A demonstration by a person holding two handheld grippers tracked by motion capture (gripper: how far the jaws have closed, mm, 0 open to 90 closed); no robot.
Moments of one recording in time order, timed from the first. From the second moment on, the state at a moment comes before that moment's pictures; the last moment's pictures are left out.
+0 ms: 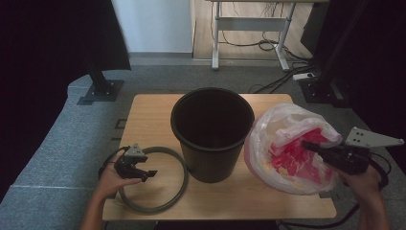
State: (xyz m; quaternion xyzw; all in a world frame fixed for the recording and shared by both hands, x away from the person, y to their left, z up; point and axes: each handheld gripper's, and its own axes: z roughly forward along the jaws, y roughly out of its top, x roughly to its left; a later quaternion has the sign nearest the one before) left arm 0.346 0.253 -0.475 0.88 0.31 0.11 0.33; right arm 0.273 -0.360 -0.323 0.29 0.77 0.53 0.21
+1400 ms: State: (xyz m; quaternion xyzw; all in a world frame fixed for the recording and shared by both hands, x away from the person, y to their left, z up) left arm 0.346 0.253 -0.476 0.89 0.31 0.11 0.32; right arm 0.291 -0.338 -0.287 0.26 0.76 0.55 0.22
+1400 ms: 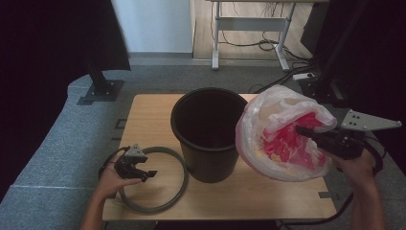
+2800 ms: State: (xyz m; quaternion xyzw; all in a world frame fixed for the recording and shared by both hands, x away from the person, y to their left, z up) left arm 0.347 0.255 -0.479 0.89 0.32 0.11 0.32; right arm 0.327 -0.282 -0.270 0.25 0.77 0.55 0.21
